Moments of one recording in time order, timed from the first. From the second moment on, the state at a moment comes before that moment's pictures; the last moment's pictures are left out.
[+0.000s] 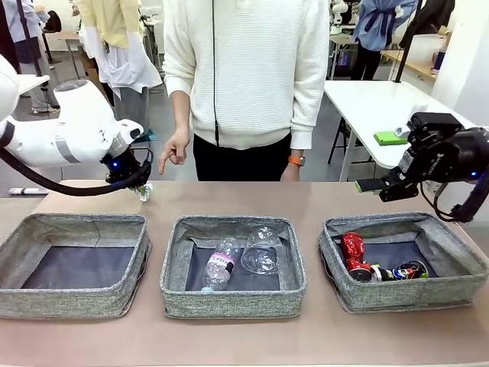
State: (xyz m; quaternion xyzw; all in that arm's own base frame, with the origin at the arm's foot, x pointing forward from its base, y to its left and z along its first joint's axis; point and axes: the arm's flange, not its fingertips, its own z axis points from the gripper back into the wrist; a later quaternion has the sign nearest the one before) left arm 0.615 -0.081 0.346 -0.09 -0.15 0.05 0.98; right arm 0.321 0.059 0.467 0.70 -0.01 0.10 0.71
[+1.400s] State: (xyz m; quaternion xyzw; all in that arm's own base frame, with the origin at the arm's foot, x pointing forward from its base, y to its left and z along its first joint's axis) left arm 0.384 -0.075 0.507 -0.13 -0.05 0.07 0.99; right arm 0.321 0.059 0.467 0.70 -0.01 0.10 0.71
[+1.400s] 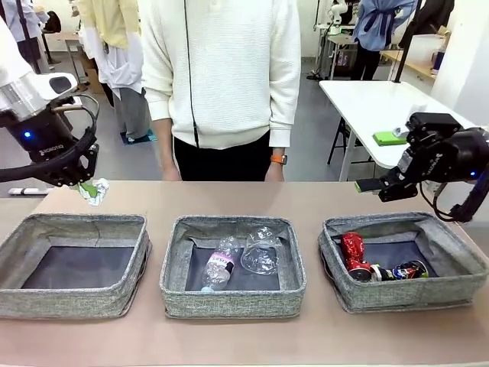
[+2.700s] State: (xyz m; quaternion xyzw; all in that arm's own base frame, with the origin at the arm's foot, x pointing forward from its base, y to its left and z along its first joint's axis) left arm 0.361 -0.388 0.756 -0.09 -0.04 -0.12 0.99; right arm 0.321 0.059 0.467 0.70 -0.01 0.10 0.71
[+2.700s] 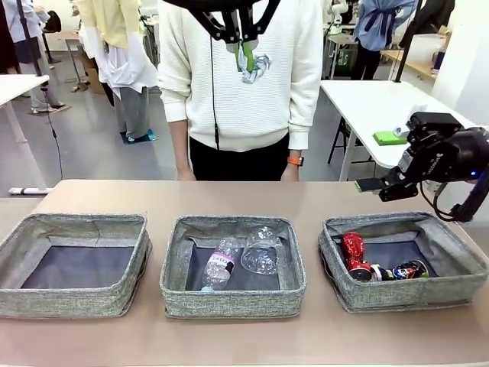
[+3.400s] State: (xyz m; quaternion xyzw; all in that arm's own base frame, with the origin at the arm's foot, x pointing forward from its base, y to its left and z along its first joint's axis) left arm 0.362 -0.392 0.755 -0.10 -0.04 -0.12 0.99; right arm 0.321 0.059 0.467 0.70 -0.01 0.10 0.71
